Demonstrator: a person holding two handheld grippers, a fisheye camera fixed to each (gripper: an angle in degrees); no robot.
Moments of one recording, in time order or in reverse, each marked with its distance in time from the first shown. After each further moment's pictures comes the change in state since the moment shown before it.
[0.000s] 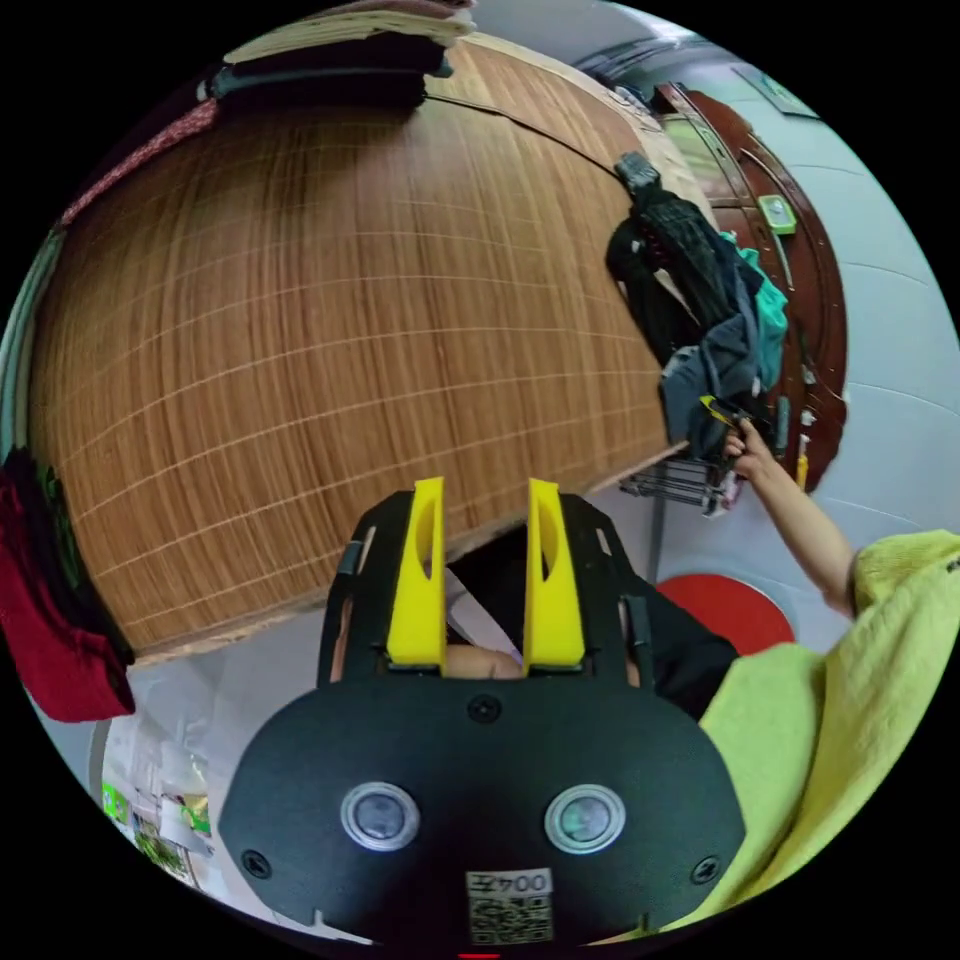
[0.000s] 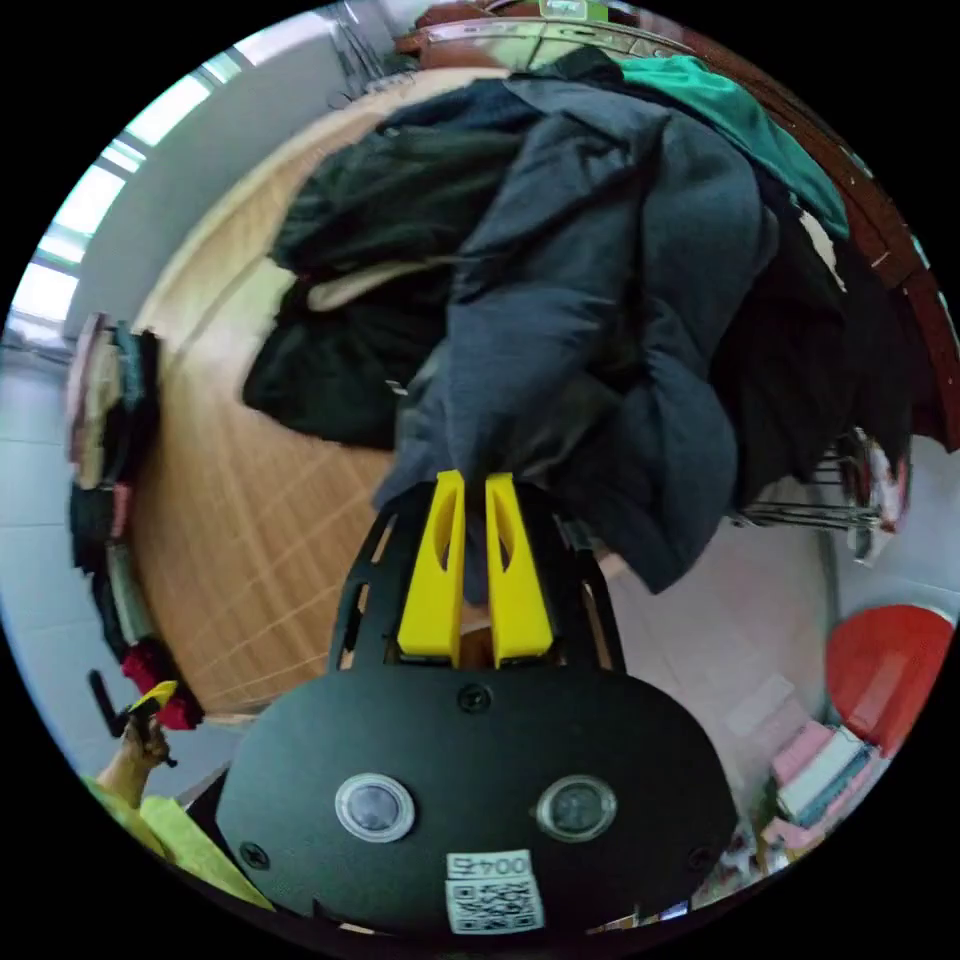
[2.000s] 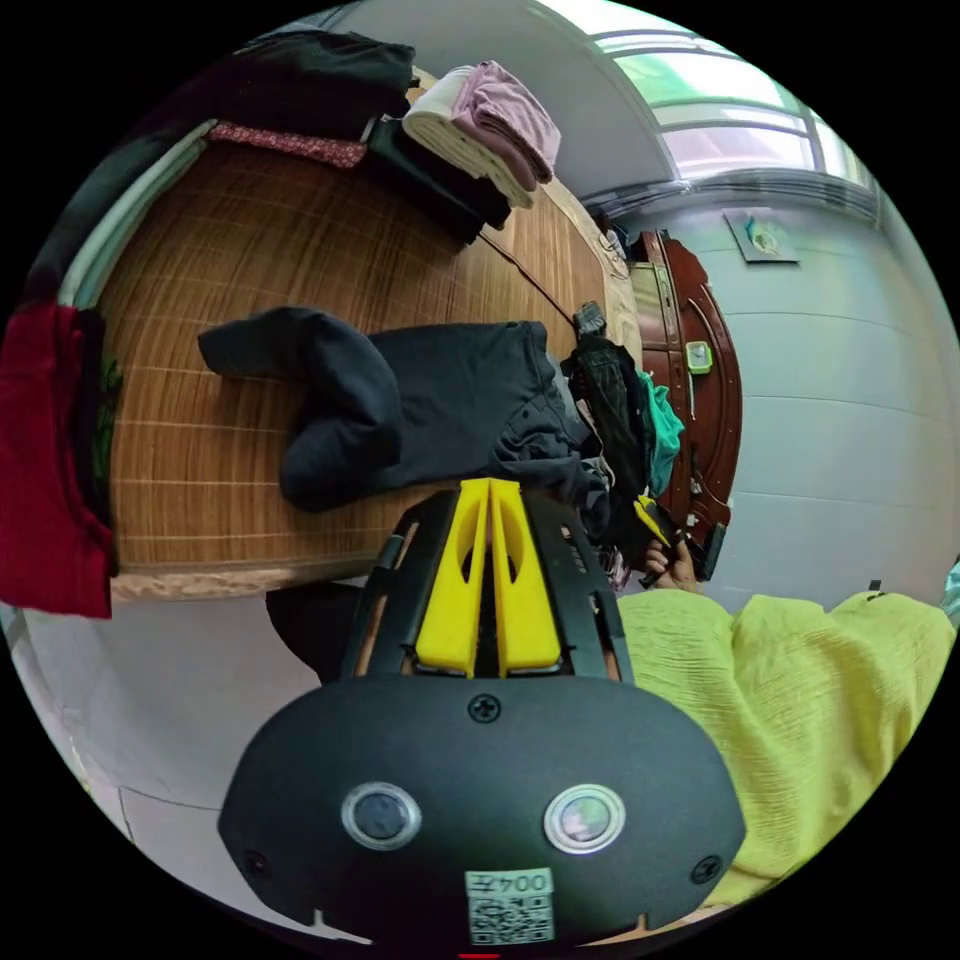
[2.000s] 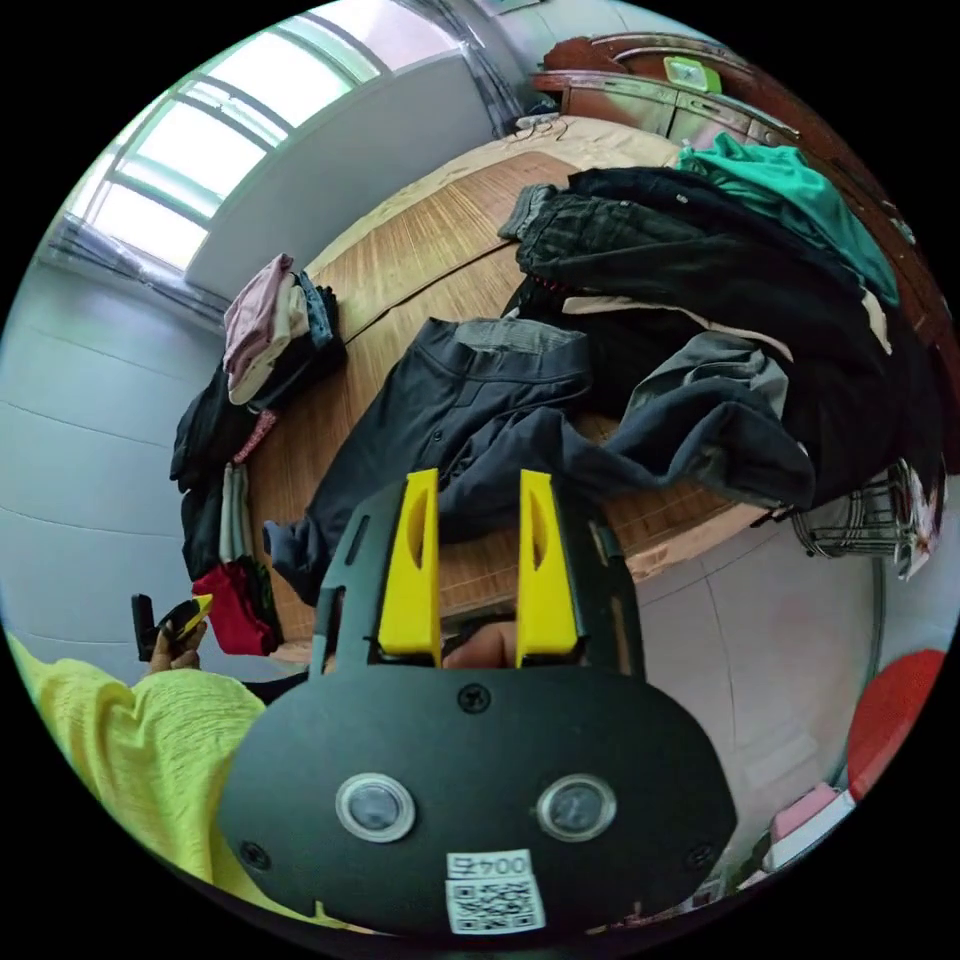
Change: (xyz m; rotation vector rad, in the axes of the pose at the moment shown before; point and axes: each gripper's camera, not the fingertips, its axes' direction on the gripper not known) left arm 0.029 0.207 -0.130 0.314 0.175 -0.223; right arm -0.004 0.005 -0.048 -0.040 -0.157 -0.157
